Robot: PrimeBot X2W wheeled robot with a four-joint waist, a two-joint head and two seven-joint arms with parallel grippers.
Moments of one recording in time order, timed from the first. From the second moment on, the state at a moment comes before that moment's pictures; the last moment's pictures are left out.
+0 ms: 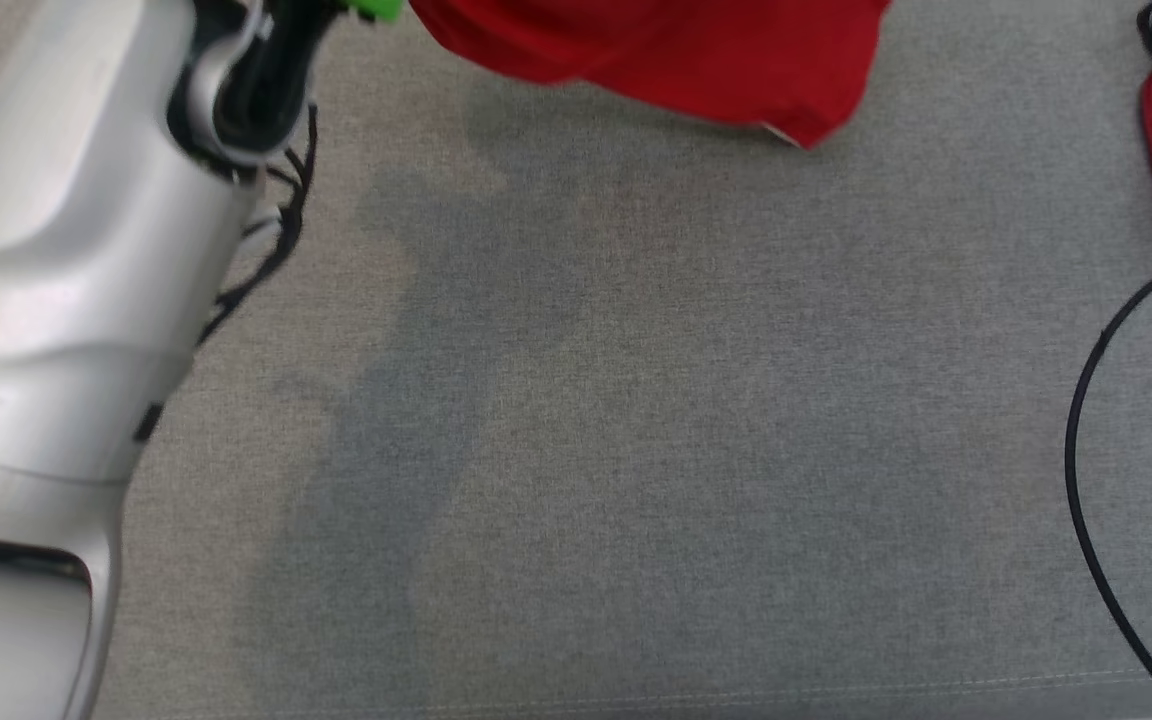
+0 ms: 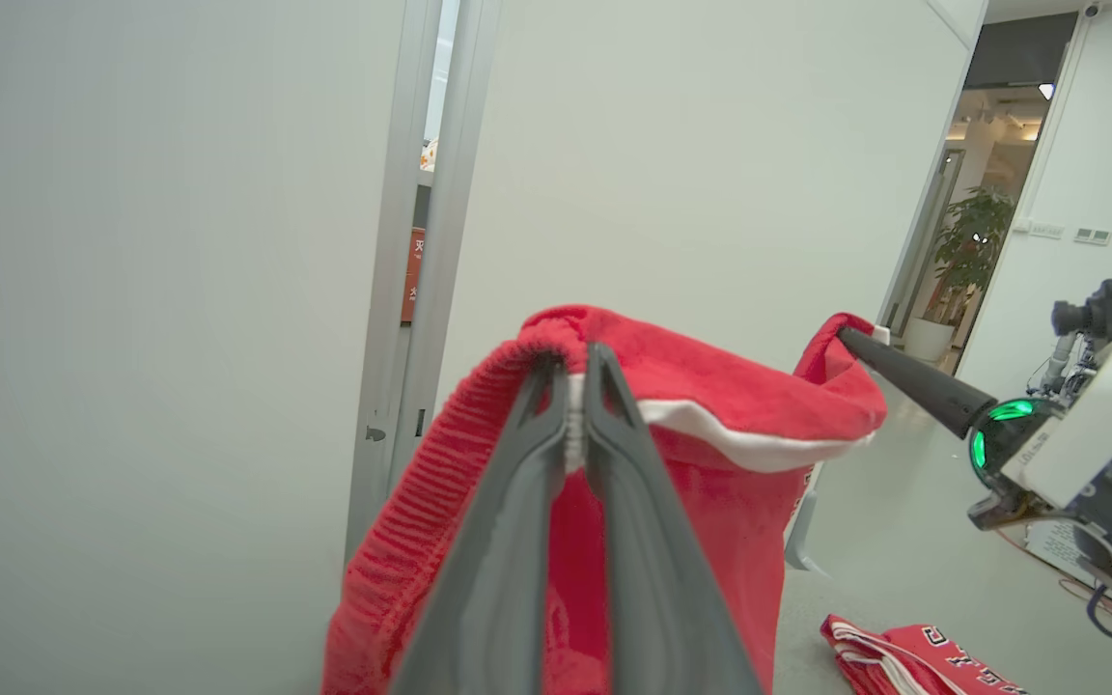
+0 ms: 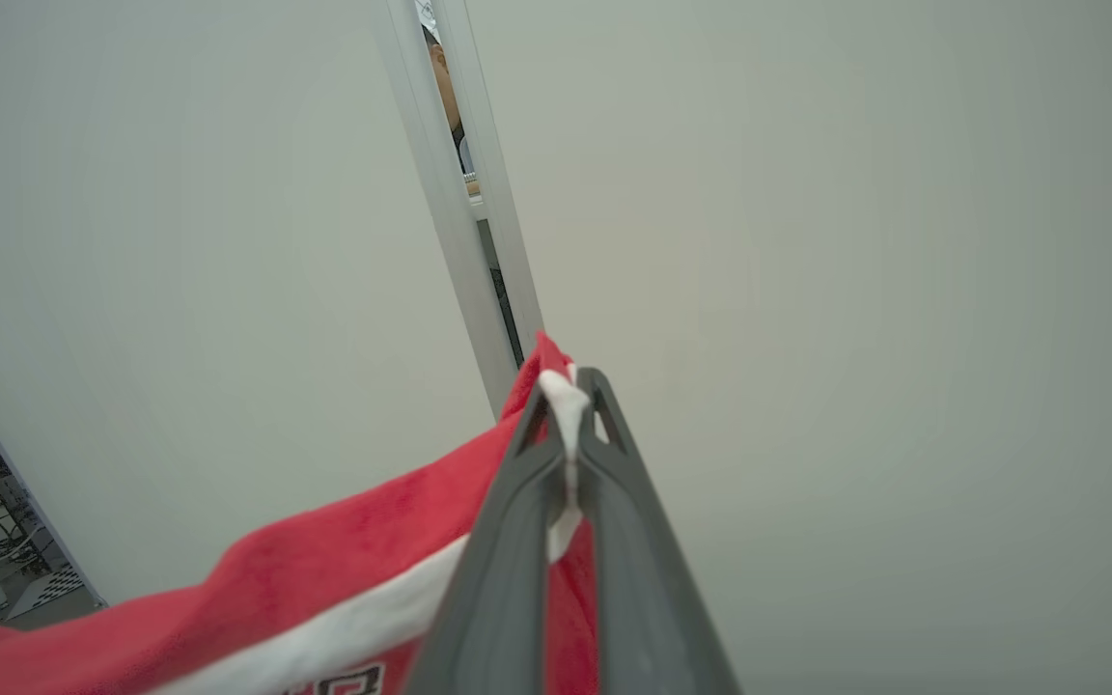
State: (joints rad) left arm -1.24 0.23 -0.61 0.48 -0.94 -0.13 -0.15; right arm -1.38 -0.22 0.13 0.78 0.48 0.13 -0.04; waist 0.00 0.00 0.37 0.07
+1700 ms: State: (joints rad) left arm -0.17 0.26 -0.76 0.20 -0.74 -0.10 -0.26; right arm -0.10 -0.36 0.12 0.35 0.77 0.13 -0.17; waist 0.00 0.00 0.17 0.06
